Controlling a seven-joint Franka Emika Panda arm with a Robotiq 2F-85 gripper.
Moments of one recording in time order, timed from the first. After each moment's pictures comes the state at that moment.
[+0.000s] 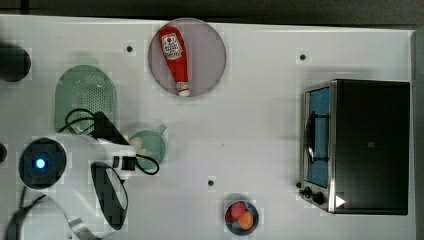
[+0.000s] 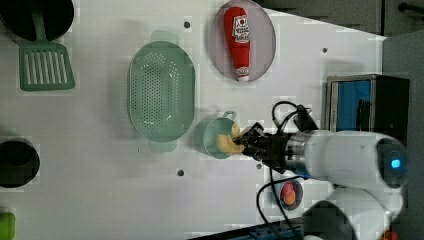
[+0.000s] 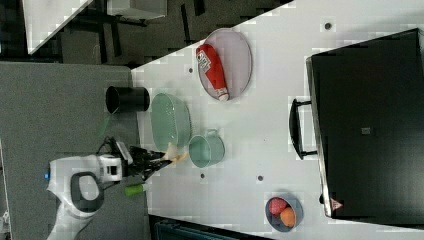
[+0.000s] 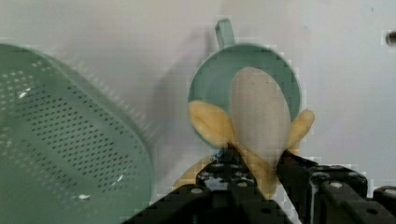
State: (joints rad) arm 0.08 0.00 0.44 -2.32 0.00 0.72 0.58
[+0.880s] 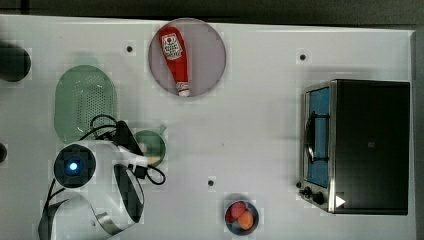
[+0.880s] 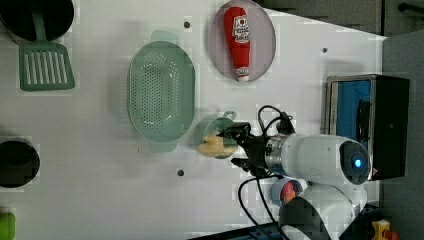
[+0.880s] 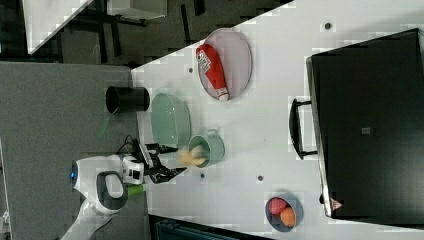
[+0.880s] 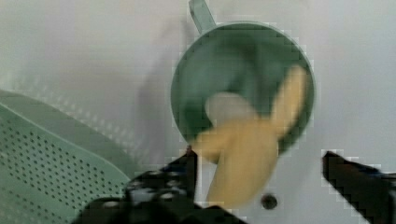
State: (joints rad) arm 0.09 0.09 0.42 -2.40 0.01 0.90 0.77
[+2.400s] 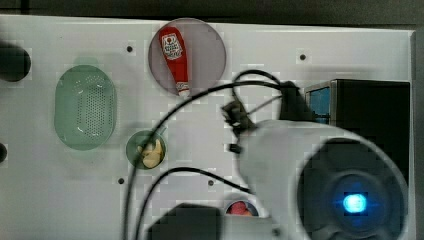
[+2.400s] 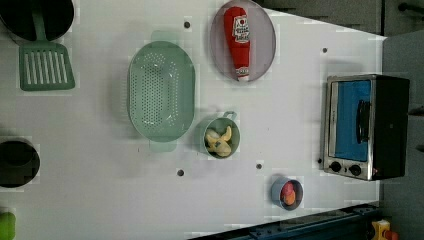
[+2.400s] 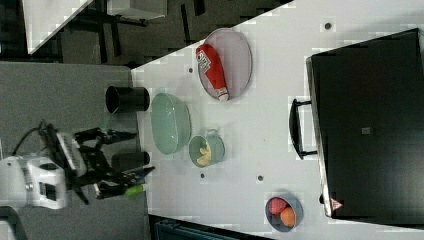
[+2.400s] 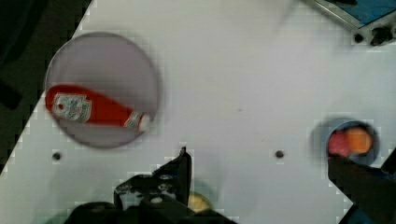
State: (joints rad) arm 0.03 -0.30 -0.14 -1.97 0.00 0.16 0.16
